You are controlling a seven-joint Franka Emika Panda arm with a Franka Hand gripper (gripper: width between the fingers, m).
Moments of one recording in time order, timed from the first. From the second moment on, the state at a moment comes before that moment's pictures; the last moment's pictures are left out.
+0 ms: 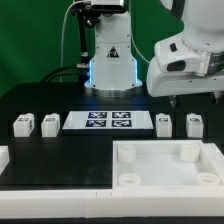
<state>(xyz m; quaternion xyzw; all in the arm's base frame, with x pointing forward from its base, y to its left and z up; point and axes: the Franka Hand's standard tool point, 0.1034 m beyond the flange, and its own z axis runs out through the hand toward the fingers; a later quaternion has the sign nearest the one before) 0.389 0.159 0.063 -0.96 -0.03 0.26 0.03</state>
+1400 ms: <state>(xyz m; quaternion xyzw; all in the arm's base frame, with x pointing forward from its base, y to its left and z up) 0.385 0.169 0.007 -0.91 -0.04 0.42 0.06</state>
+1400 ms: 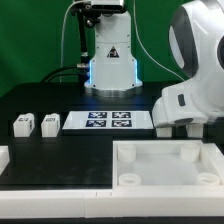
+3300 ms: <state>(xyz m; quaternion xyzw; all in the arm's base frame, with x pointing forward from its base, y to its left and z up) 0.493 0.117 0.141 -0.97 -0.08 0.22 0.08</state>
